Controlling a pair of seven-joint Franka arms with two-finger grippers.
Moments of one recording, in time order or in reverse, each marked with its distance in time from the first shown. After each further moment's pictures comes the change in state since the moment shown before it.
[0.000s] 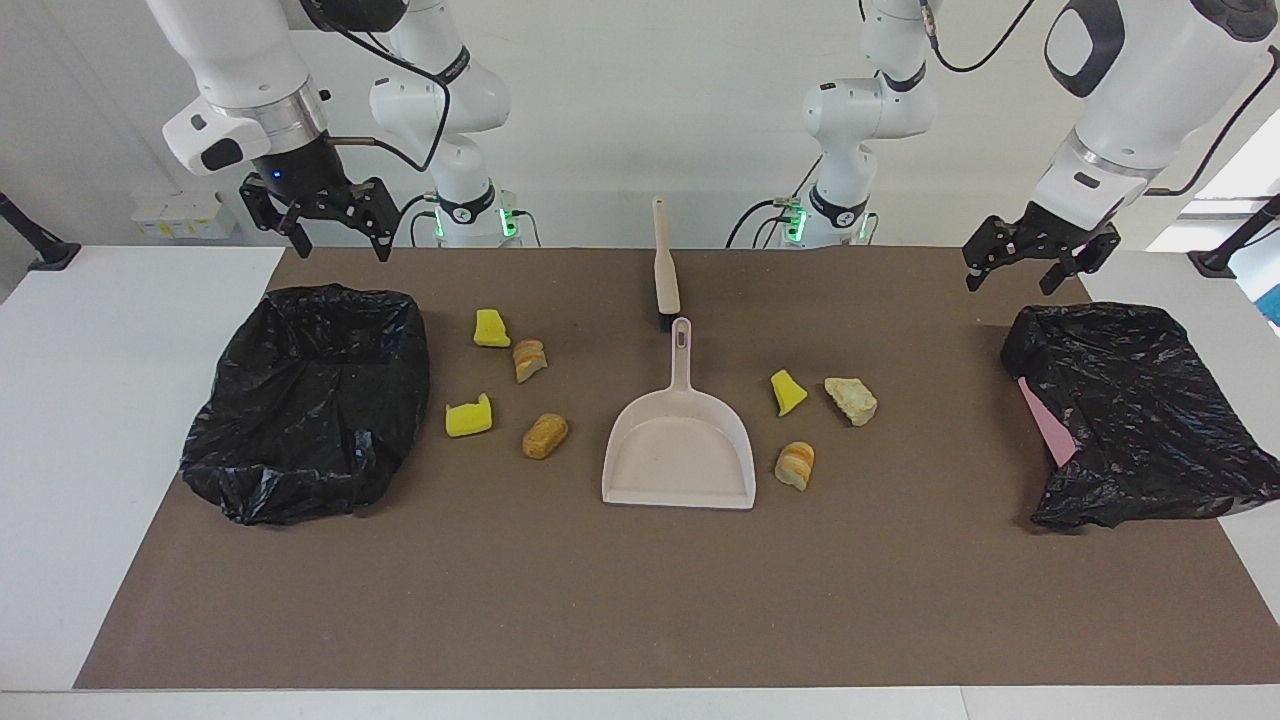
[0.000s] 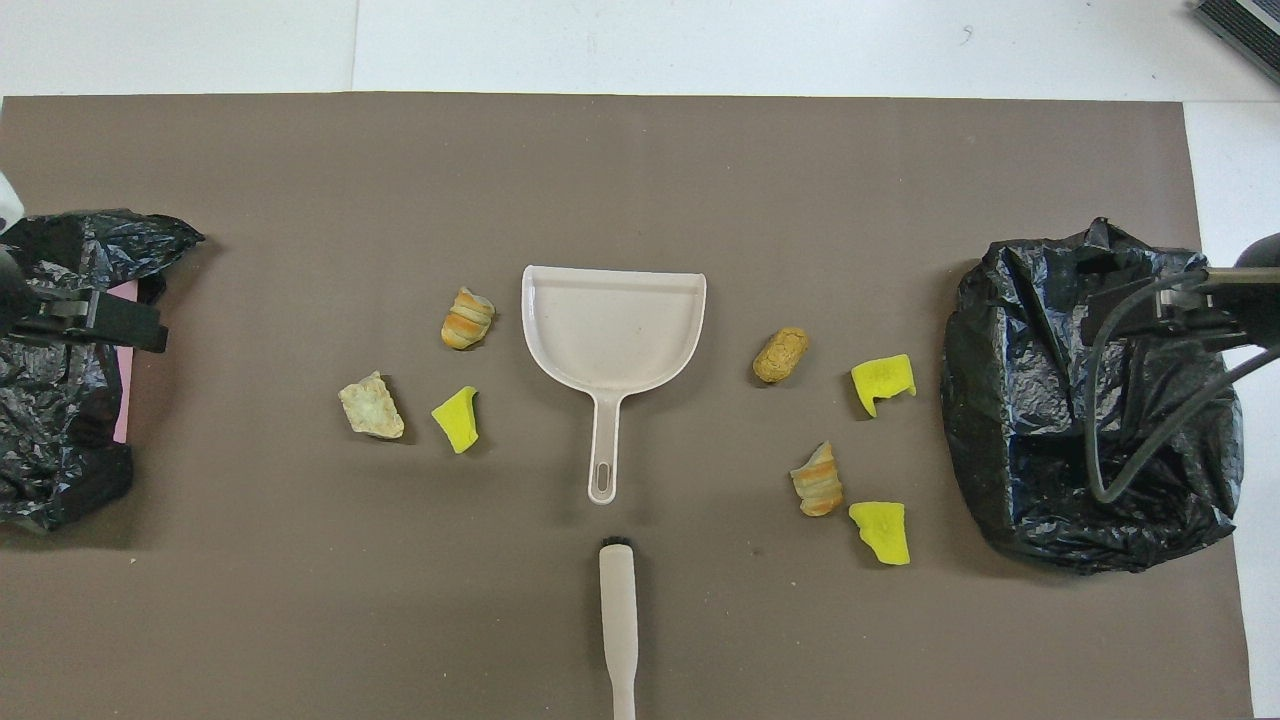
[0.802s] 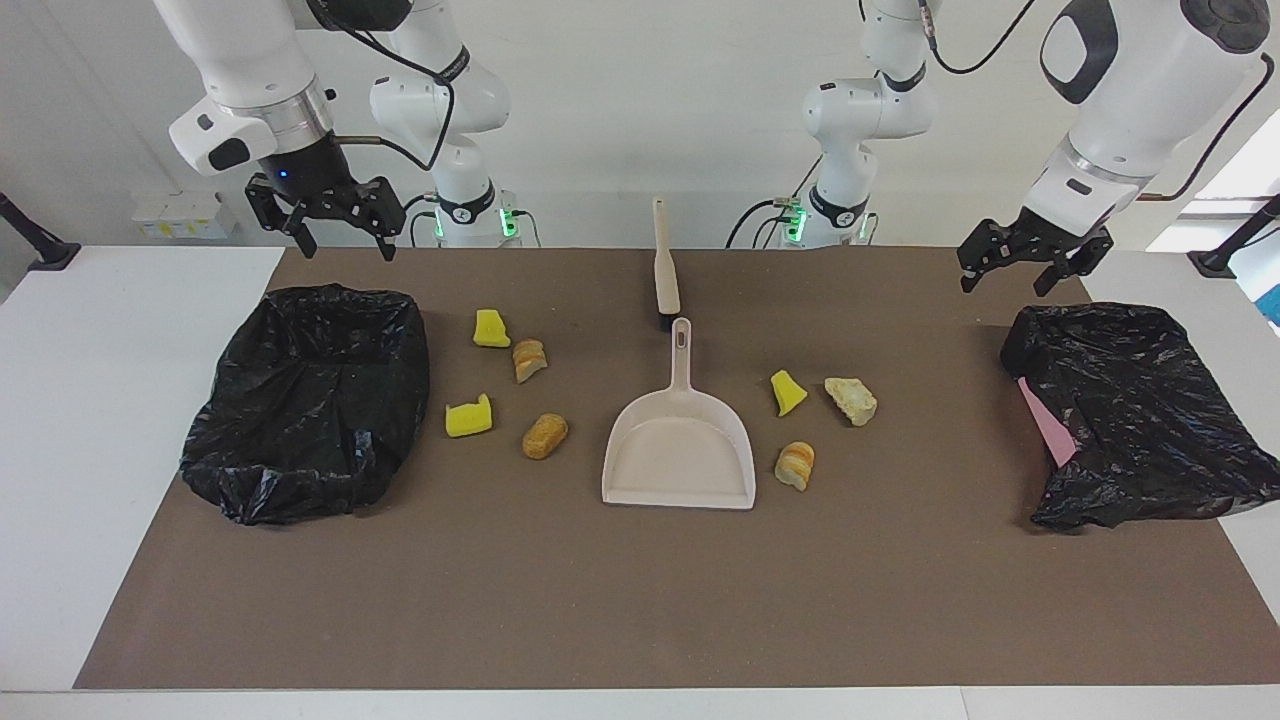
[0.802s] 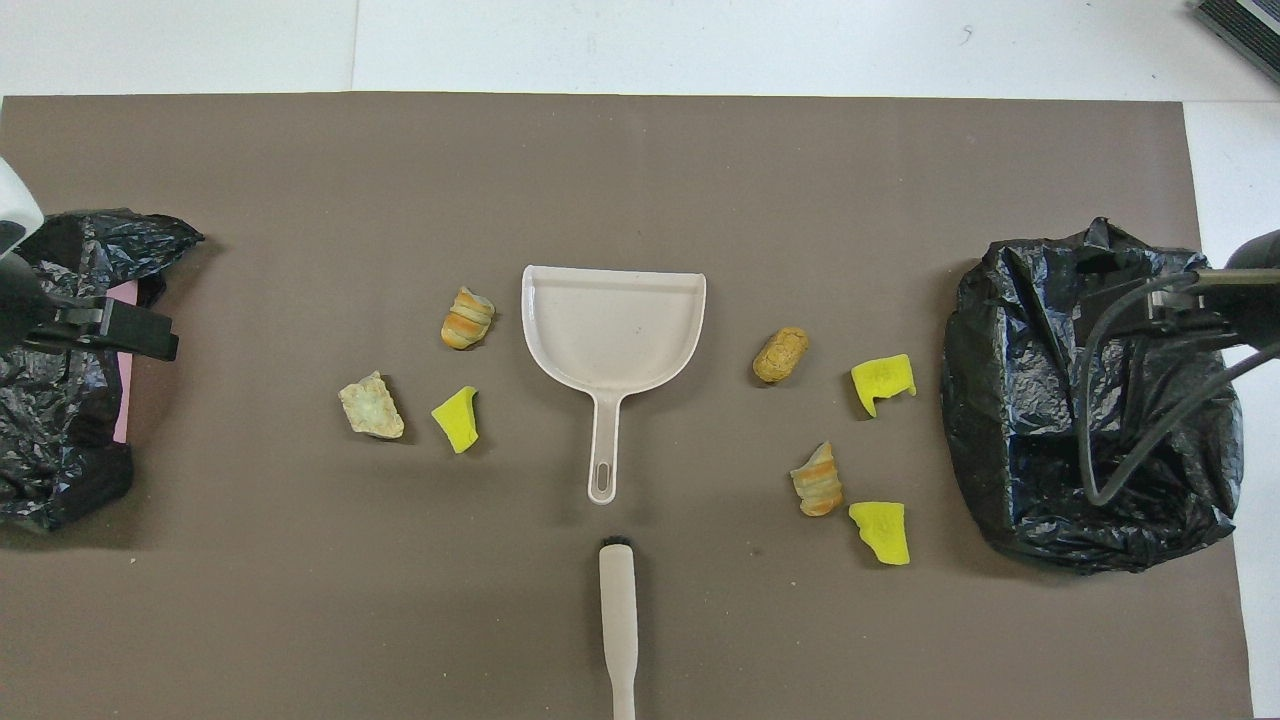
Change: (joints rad) left arm -0.004 0.000 -0.010 -0.032 -0.001 0.000 0.002; right arm -0.008 0.000 0.014 0.000 0.001 0.000 0.000
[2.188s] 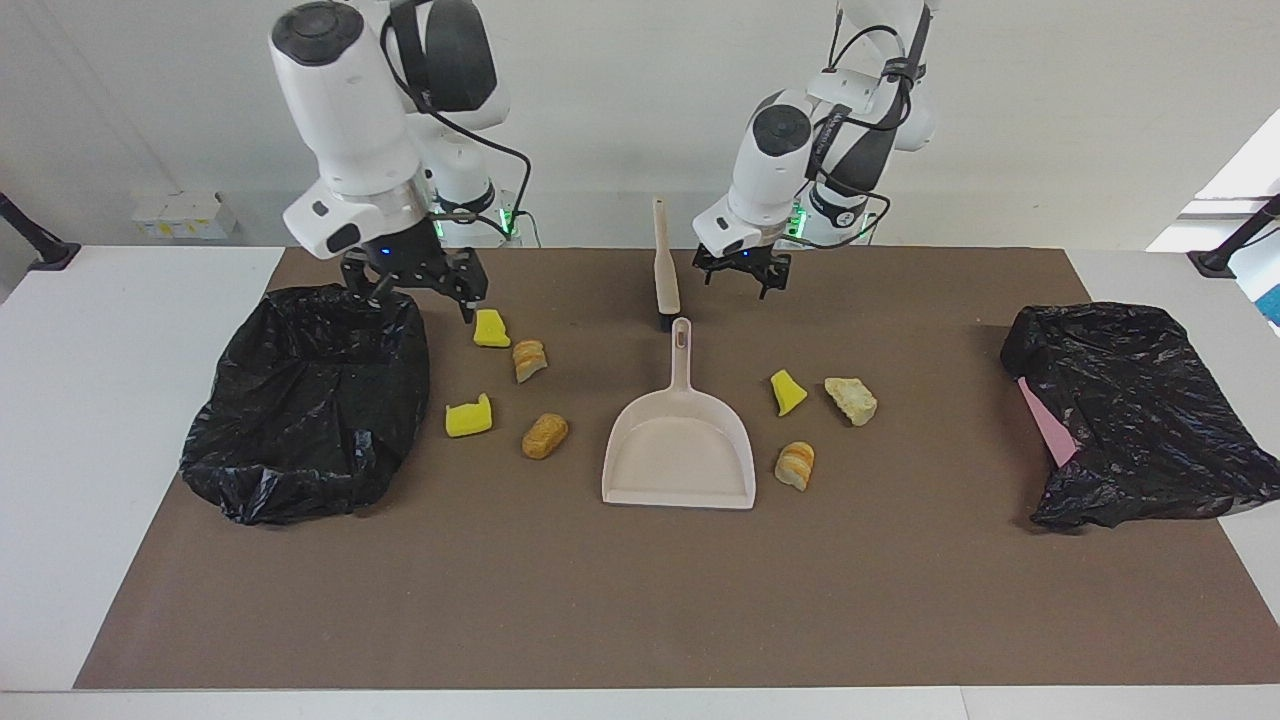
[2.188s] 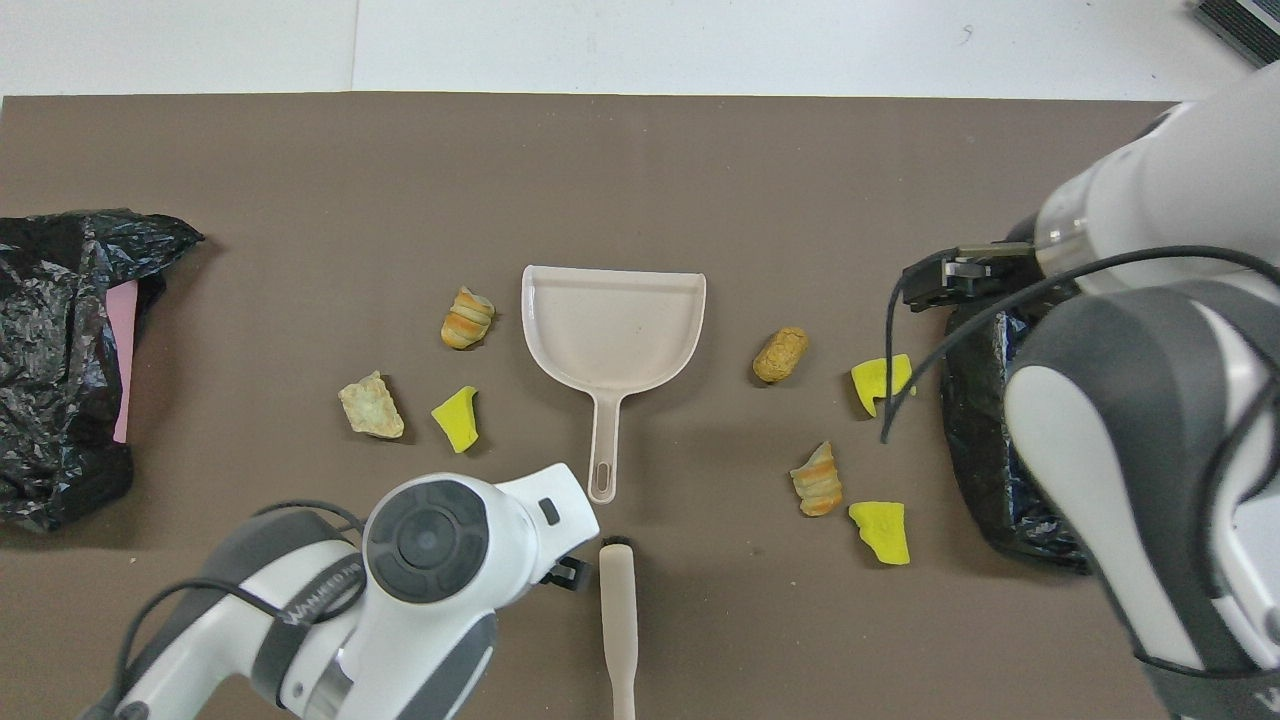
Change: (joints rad) left arm -0.677 -0.149 -0.021 -0.678 -0.103 0.478 -0.409; right arm 0.173 0.133 0.008 -0.062 -0.001 0.226 0.164
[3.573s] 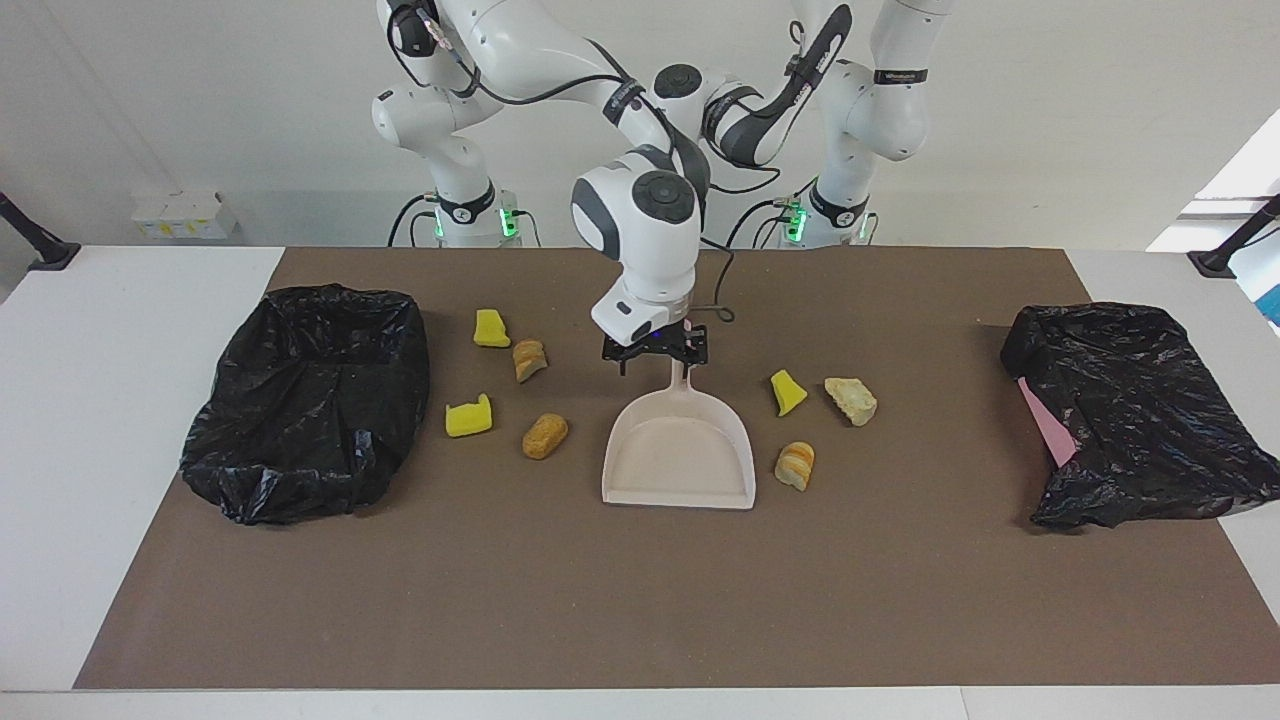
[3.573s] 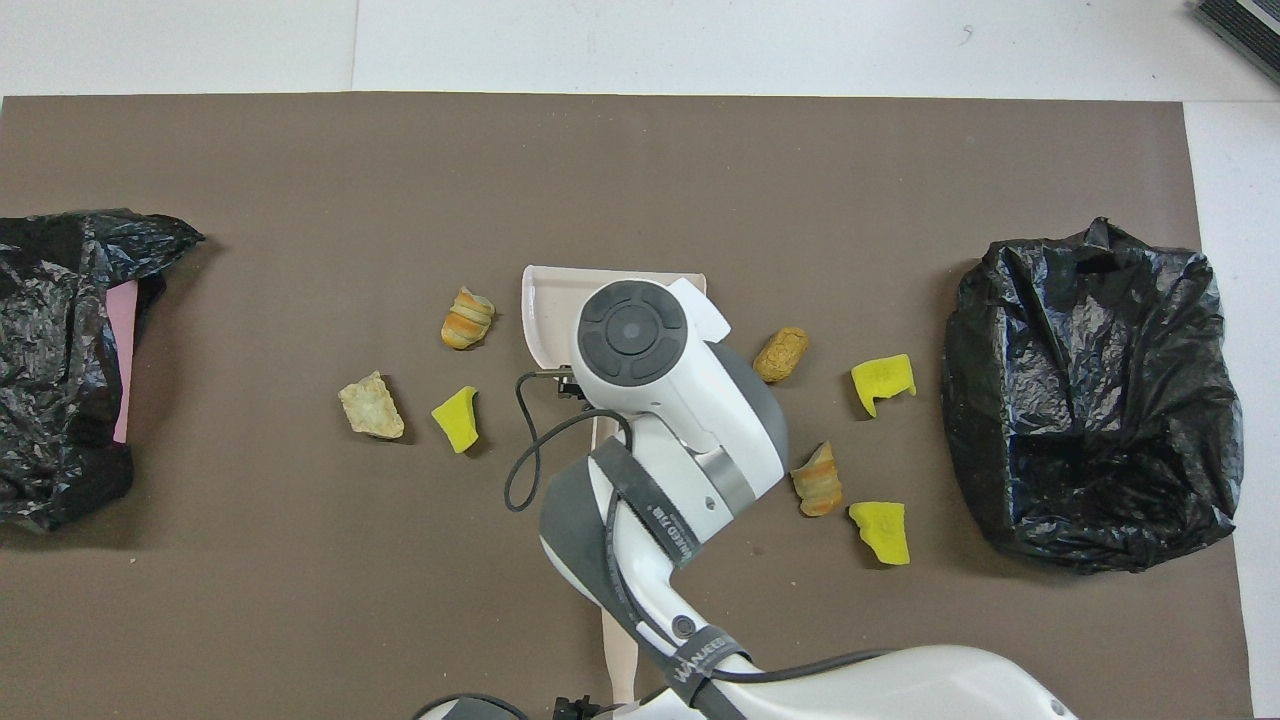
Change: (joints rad) left arm -0.423 -0.009 0.001 -0.228 -0.017 0.304 -0.473; right arm 0.421 0.311 0.004 -0.018 0.000 0.291 0.453
